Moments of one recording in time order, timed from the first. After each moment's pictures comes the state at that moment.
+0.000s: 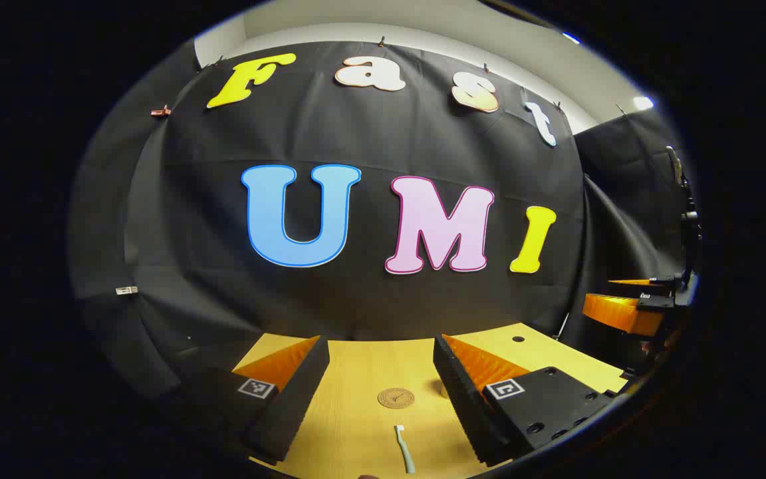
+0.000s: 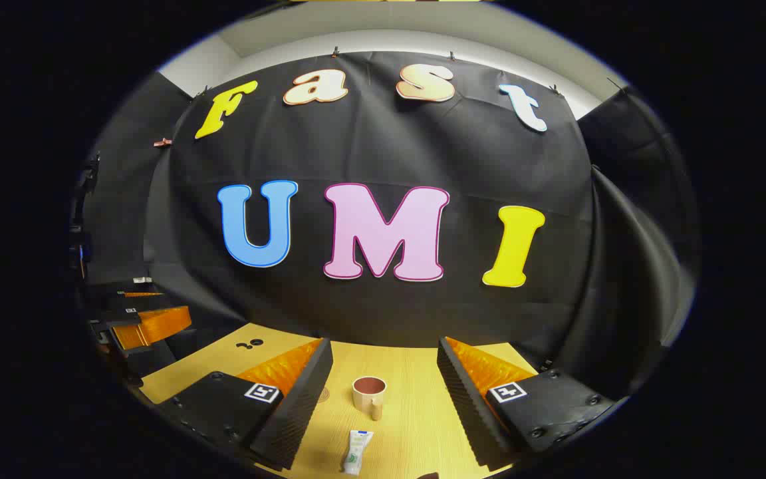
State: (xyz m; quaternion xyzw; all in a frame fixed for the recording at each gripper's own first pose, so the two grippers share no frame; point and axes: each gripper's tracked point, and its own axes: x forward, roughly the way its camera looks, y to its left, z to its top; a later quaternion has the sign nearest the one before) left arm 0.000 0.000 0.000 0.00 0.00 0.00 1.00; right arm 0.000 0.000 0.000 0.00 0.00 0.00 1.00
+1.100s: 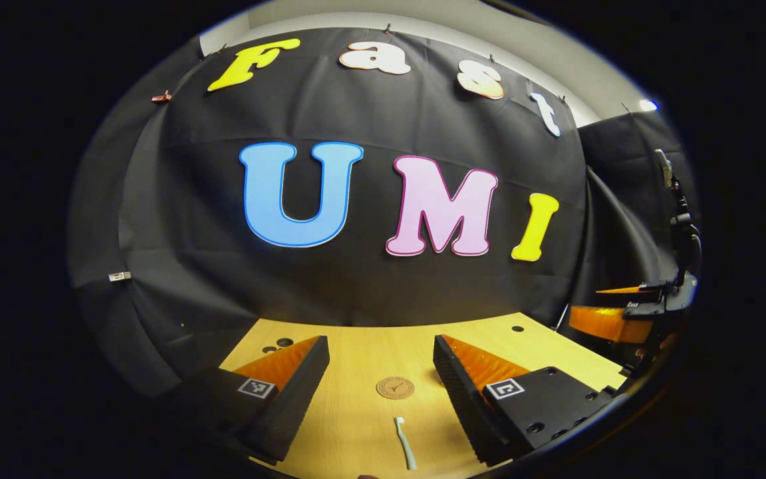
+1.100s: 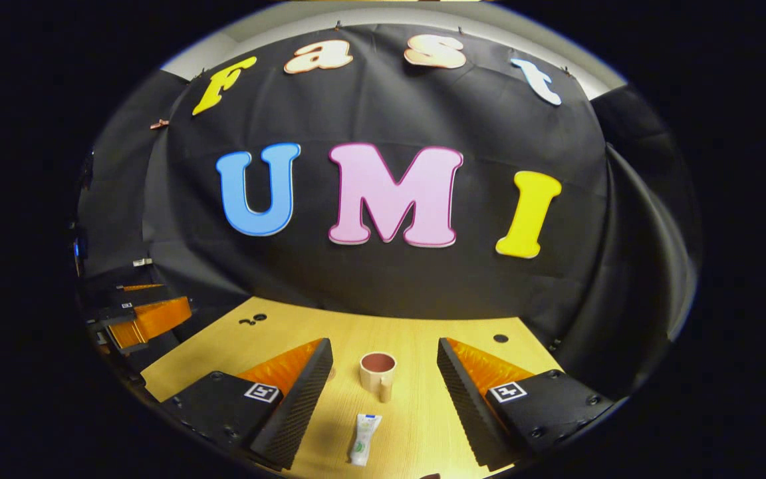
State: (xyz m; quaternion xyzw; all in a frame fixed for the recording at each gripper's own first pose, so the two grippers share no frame) left arm 0.016 0.007 -0.038 -0.01 0.04 -0.01 1.00; right arm 0.029 0.021 -0.064 0.00 0.11 0.01 0.99
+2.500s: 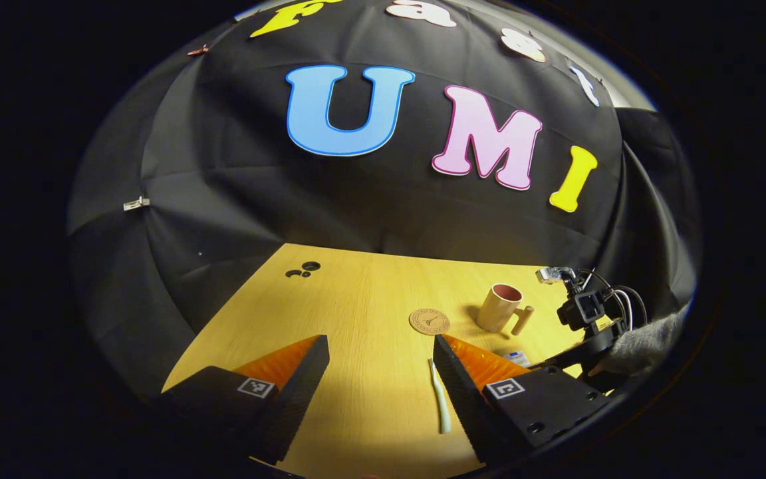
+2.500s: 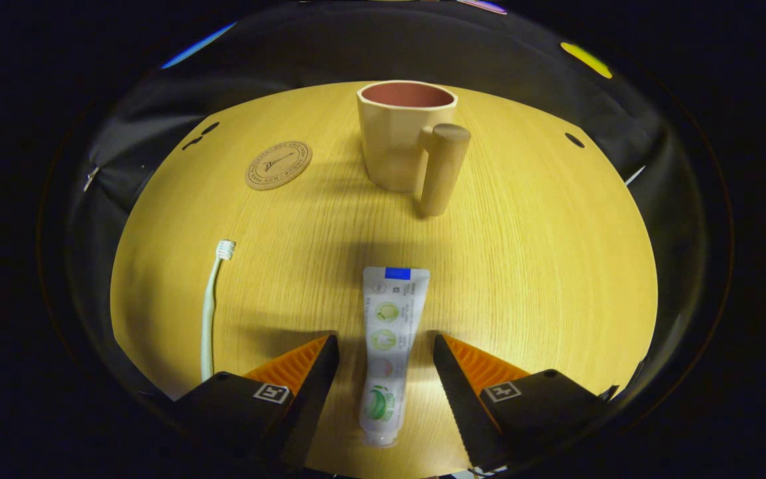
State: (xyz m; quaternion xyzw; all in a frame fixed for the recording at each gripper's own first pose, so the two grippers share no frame) left arm 0.003 0.060 -0.165 -0.06 0.16 0.05 0.98; right arm 0.050 0.055 -0.391 0.03 0.54 0.01 0.84
